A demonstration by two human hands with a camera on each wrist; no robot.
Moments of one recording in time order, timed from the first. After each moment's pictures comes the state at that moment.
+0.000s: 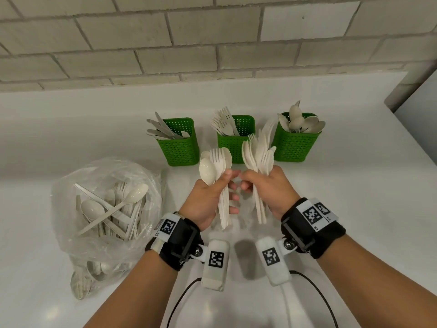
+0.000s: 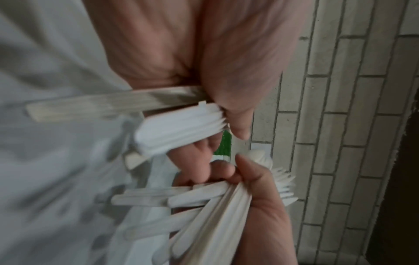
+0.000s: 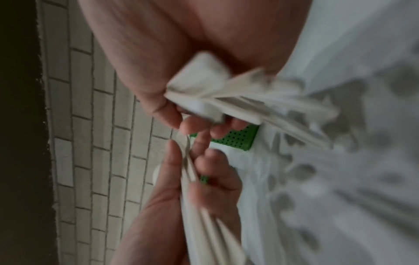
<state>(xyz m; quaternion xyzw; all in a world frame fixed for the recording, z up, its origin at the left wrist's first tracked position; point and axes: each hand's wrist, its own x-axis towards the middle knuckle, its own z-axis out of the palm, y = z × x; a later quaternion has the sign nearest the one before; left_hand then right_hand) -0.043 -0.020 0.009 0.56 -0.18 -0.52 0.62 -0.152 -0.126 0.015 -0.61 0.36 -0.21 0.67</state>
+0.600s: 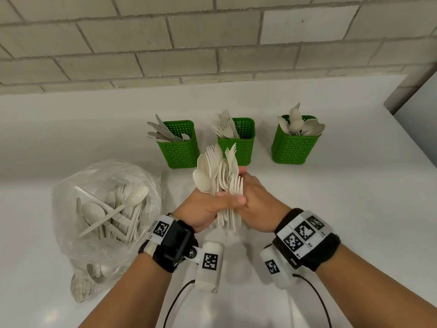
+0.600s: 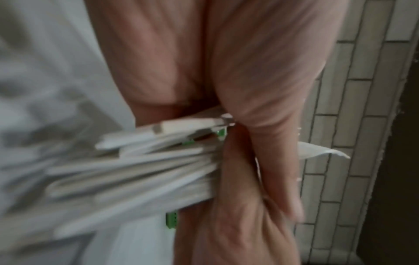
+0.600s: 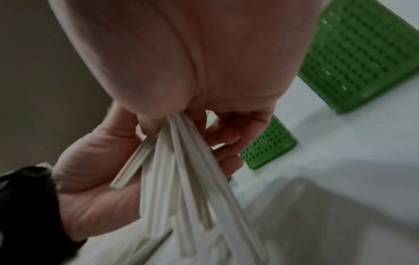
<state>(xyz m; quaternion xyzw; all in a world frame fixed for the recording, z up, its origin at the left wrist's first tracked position) -0.034 -0.012 0.004 0.46 -0.31 -0.55 0.62 -0.146 -0.114 0.000 -0.89 0.18 -0.06 0.41</state>
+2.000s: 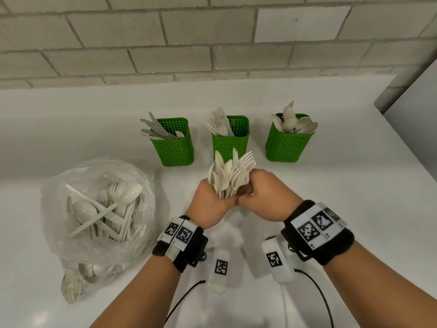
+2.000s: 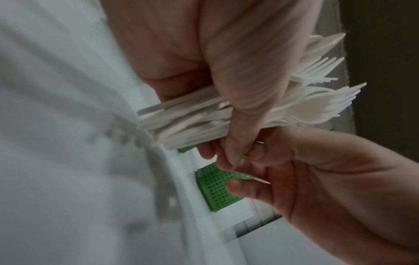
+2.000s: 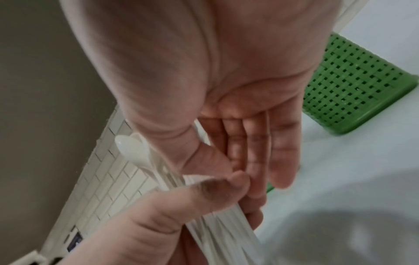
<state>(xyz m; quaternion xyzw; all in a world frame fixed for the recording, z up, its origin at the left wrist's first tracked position) -0.048 -0.026 -0.012 0.65 -0.38 -0.34 0.56 -0.164 -0.130 0.033 -0.88 0.27 -0.02 0.40</state>
